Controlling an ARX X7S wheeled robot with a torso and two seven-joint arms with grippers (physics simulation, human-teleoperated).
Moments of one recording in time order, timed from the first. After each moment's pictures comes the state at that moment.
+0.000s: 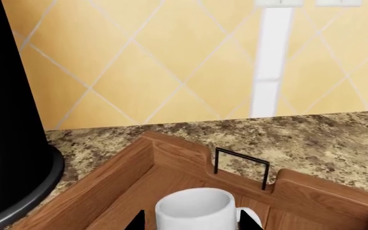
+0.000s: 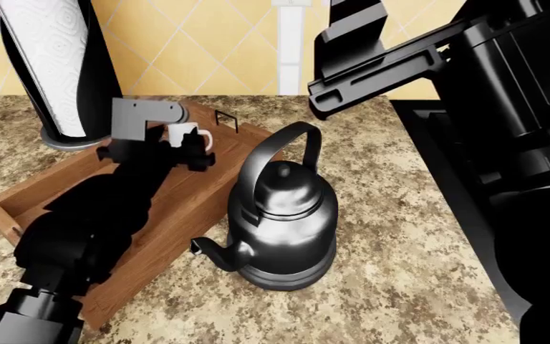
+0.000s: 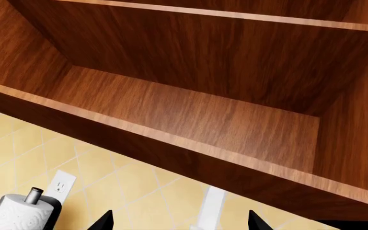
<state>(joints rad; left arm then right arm) -0.92 -0.35 0.41 -0.32 -0.60 -0.53 -0.16 1.19 0.41 -0.15 -0.92 0.90 1.16 0.46</state>
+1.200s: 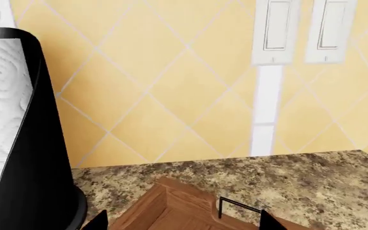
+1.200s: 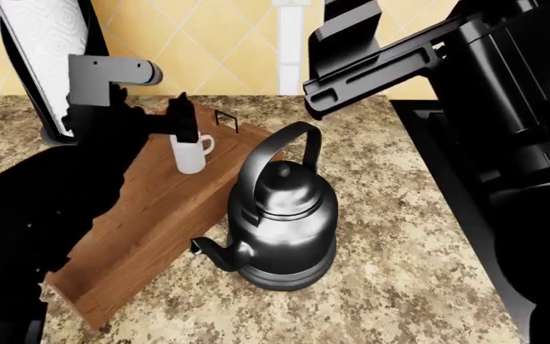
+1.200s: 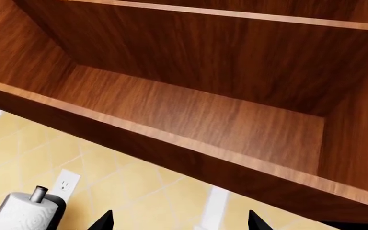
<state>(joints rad) -0.97 -0.45 0.35 -0.07 -0.73 -0.72 -0.26 1.22 0.43 -0.18 -0.90 0.96 1.14 0.50</state>
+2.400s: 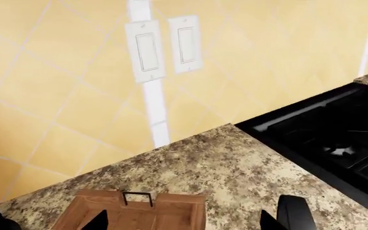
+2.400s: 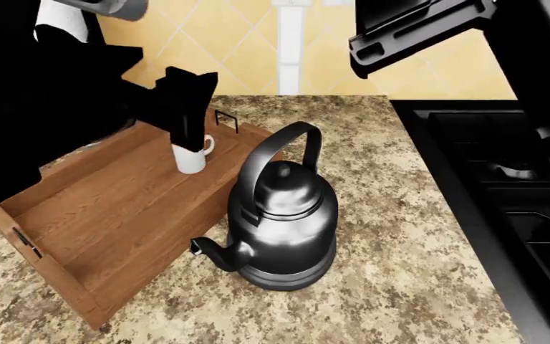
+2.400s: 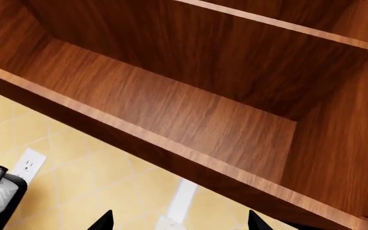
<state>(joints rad) -1.36 -0.60 0.22 0.26 -1.83 -1.37 -0.83 1.37 0.53 -0.18 -0.83 1.05 1.23 0.53</state>
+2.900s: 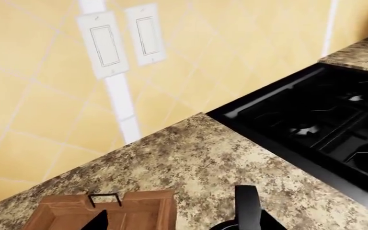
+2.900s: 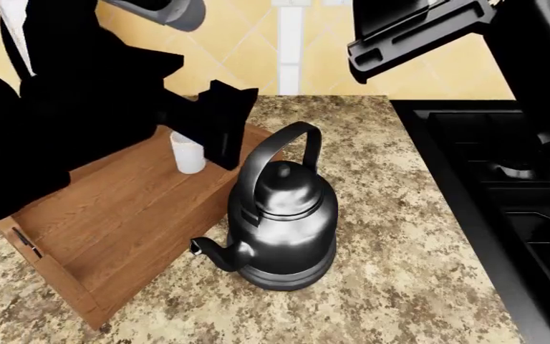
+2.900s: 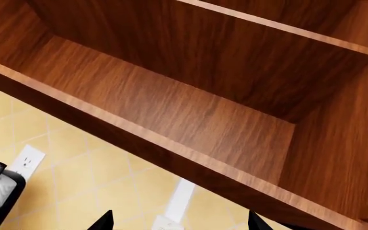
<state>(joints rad) -1.44 -0.54 0.33 0.23 -1.95 -1.37 -0.90 1.39 0.55 -0.20 -0.85 1.07 1.25 0.56</state>
